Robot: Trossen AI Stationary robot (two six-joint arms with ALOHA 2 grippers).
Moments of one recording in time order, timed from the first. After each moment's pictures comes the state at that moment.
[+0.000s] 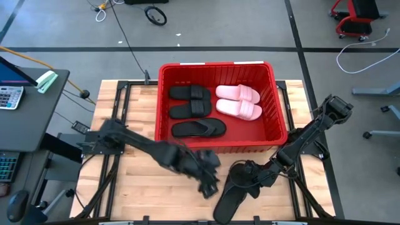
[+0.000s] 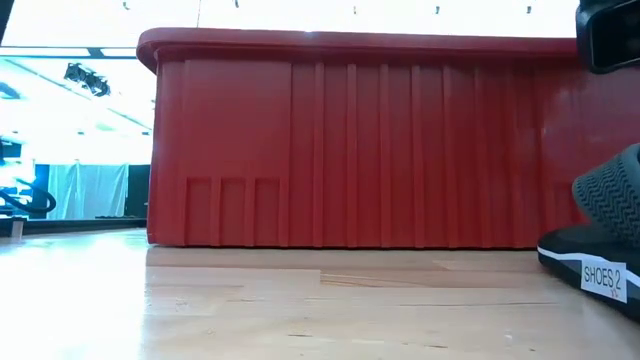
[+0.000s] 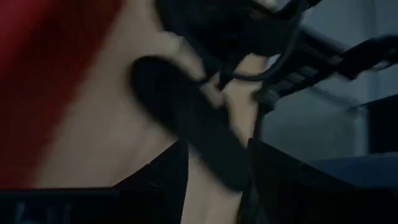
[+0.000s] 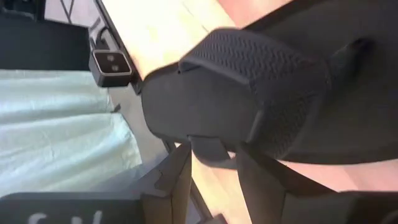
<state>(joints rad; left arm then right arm) -0.41 1.99 2.03 -0.82 -0.18 -0.76 0.72 1.37 0.64 -0.05 0.05 1.49</state>
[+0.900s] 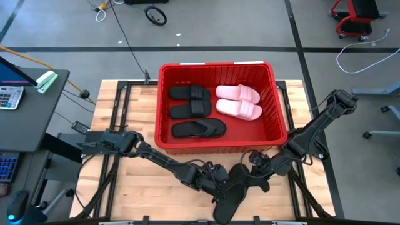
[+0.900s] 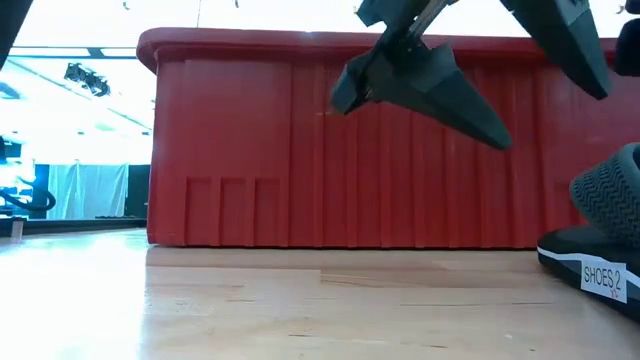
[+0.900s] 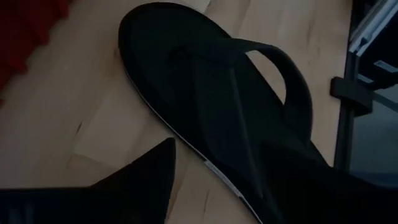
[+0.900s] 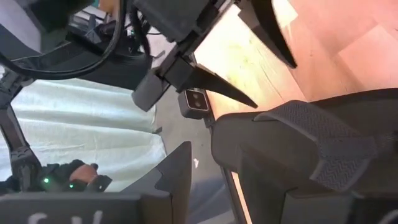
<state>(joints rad) -0.45 2.29 1.93 -0.50 -0.31 -0.80 0.72 1.13 0.64 -0.02 0.16 1.30</state>
